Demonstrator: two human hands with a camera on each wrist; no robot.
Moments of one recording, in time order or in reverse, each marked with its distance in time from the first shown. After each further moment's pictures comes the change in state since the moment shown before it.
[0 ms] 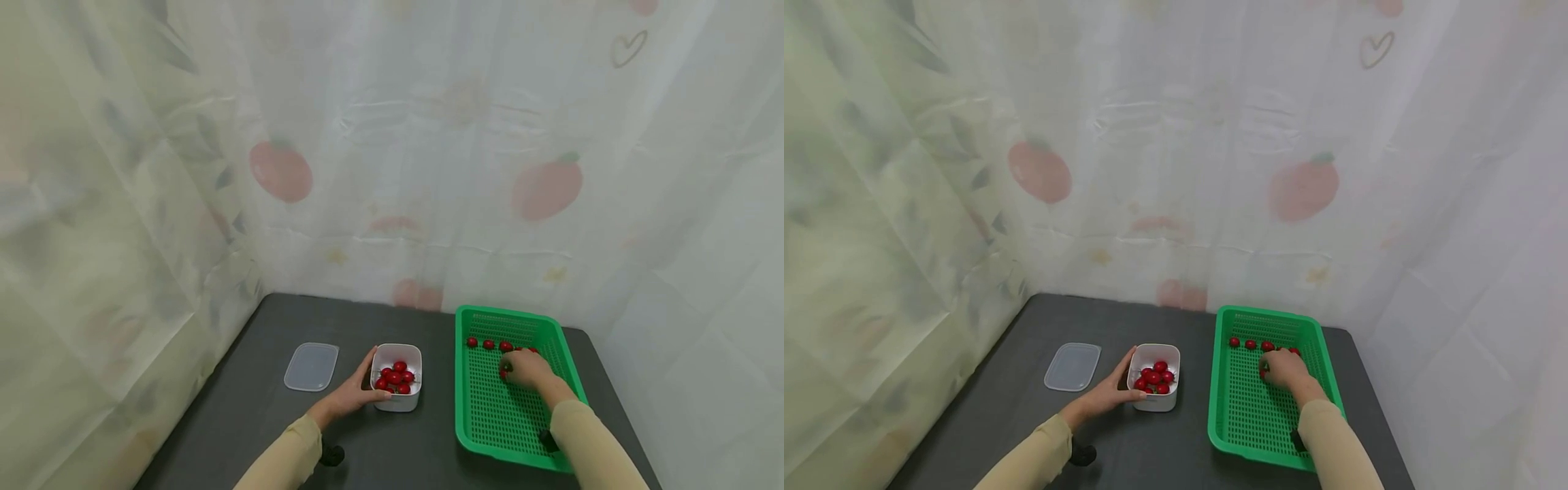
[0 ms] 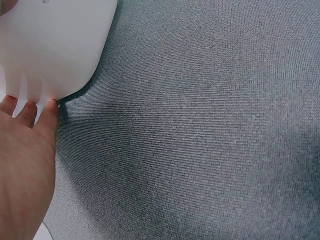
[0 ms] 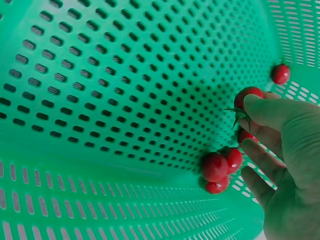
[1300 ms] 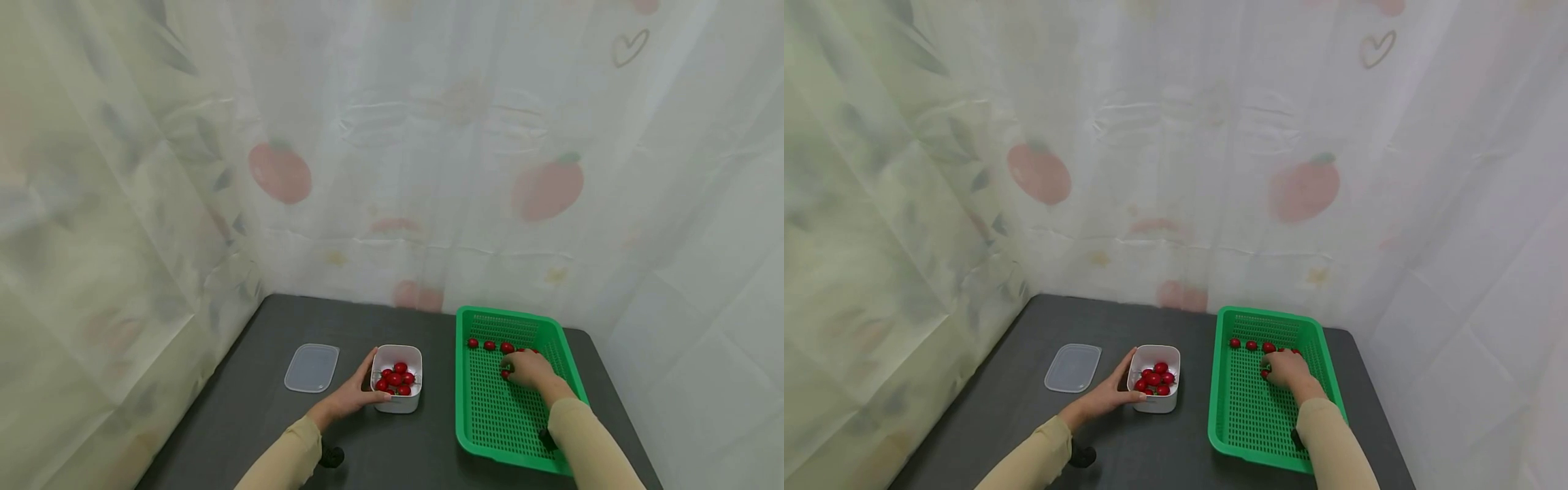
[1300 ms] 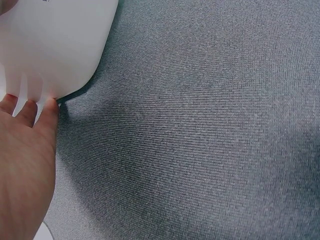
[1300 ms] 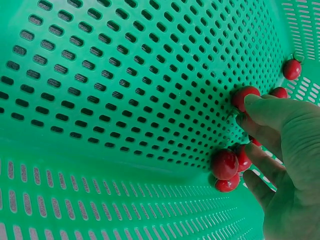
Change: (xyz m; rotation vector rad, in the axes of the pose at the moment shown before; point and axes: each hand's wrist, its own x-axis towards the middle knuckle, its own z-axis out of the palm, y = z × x) left_hand -0.007 -0.002 -0.003 0.020 0.013 -0.017; right_hand 0.005 -0.004 0.002 -0.042 -0.029 0.042
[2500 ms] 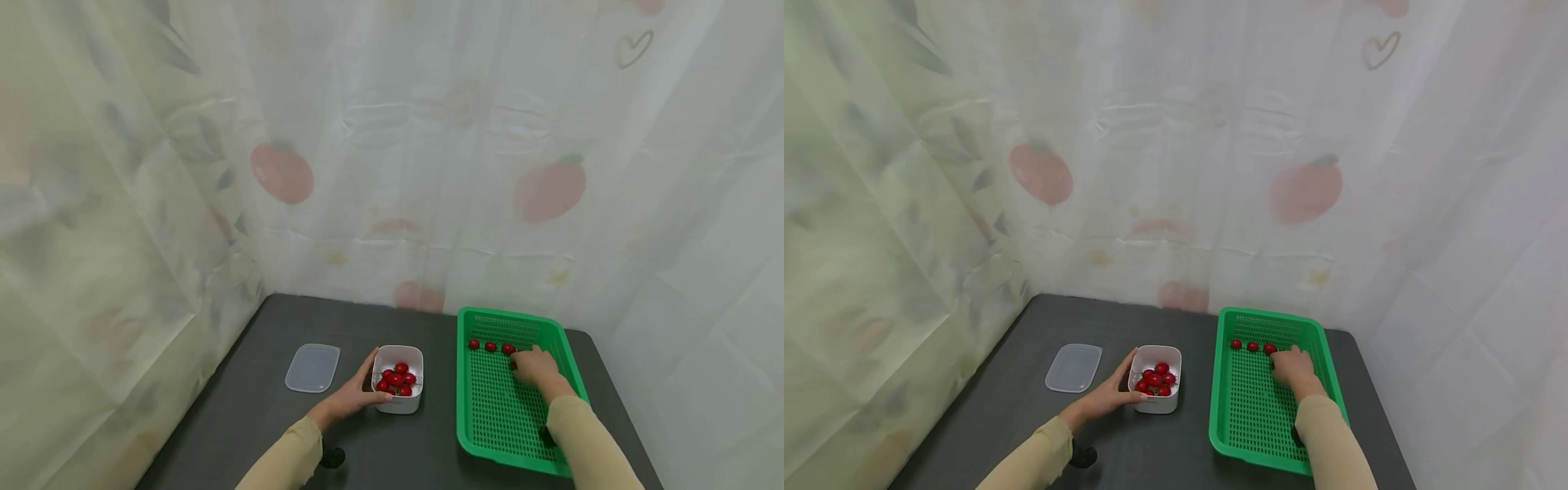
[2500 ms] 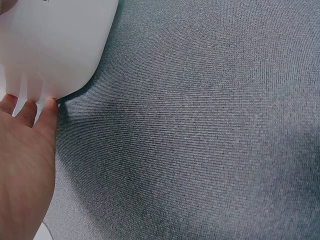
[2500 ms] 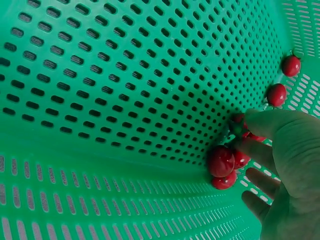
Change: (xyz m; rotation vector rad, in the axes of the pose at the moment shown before) left_hand 0.000 -0.001 0.004 -0.010 -0.001 -0.001; right_hand 0.000 0.003 -0.010 -0.097 -0.039 0.104
